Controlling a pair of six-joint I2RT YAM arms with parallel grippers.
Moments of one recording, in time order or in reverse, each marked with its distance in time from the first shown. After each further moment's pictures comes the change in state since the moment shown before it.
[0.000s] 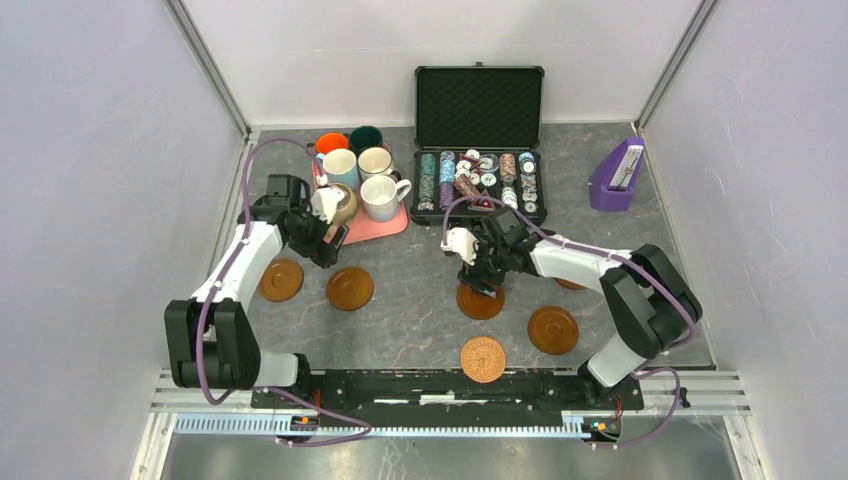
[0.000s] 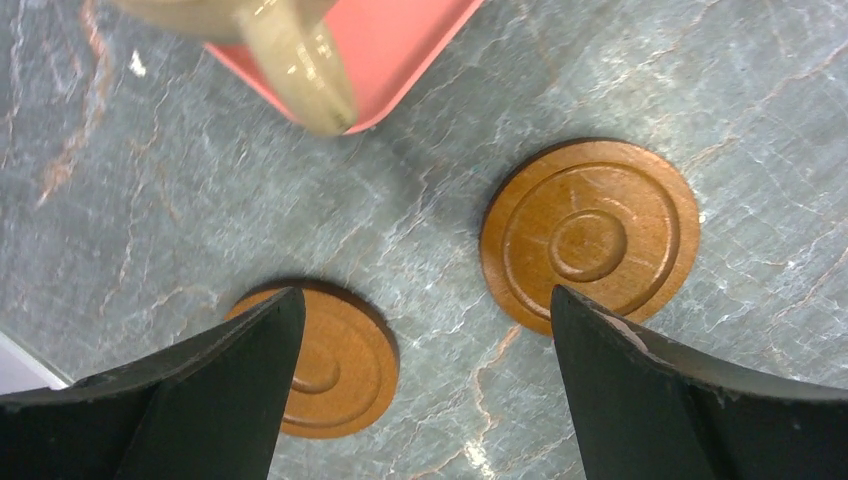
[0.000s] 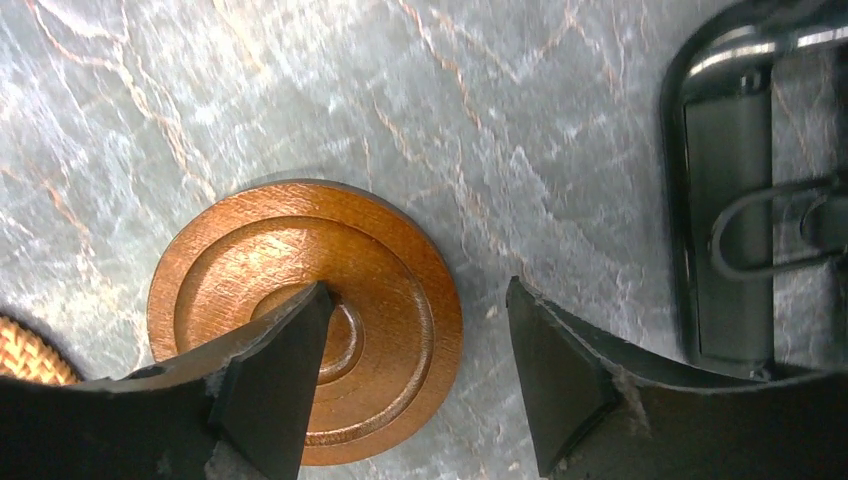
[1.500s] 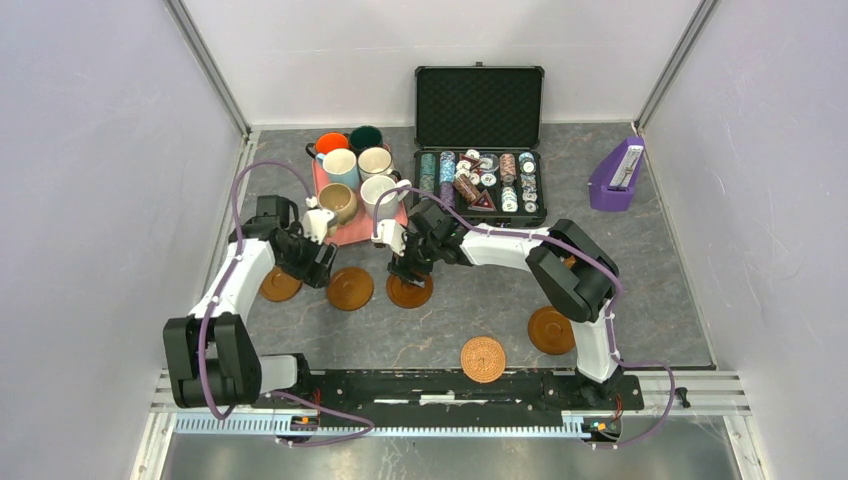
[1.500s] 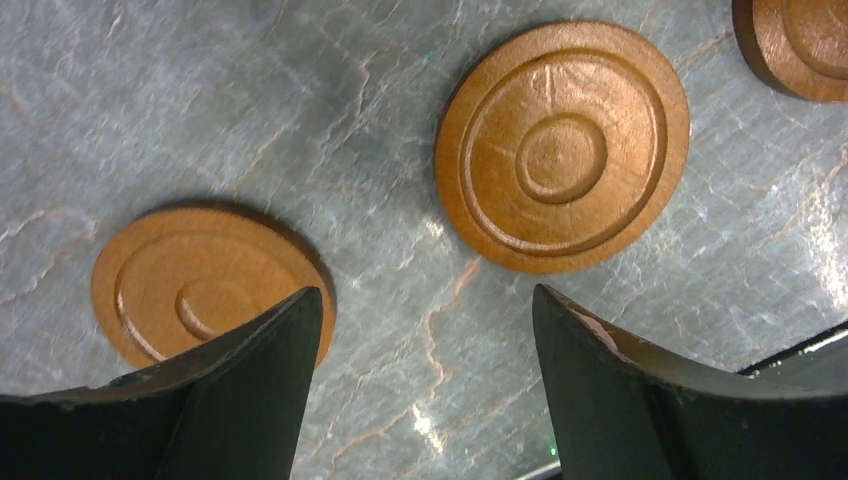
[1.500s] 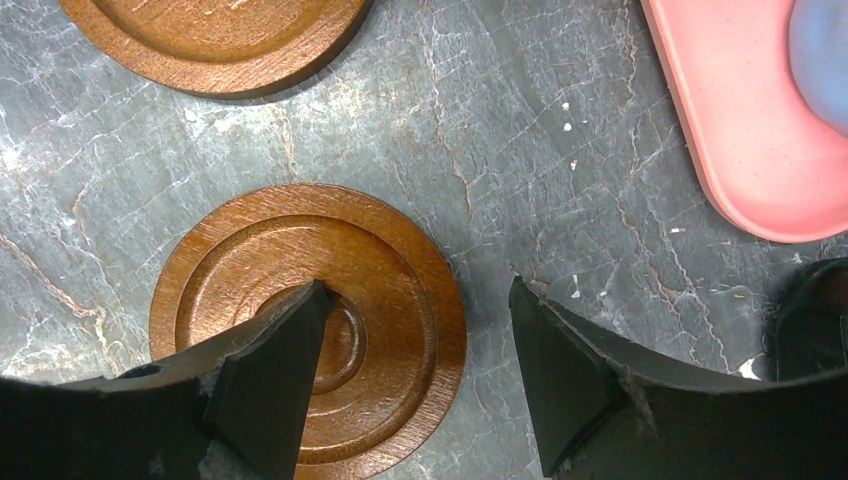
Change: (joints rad) left arm 0.123 -0.096 -0.130 -0.081 0.069 0.018; right arm 0.253 0.412 0.448 0.155 -0.020 0.169
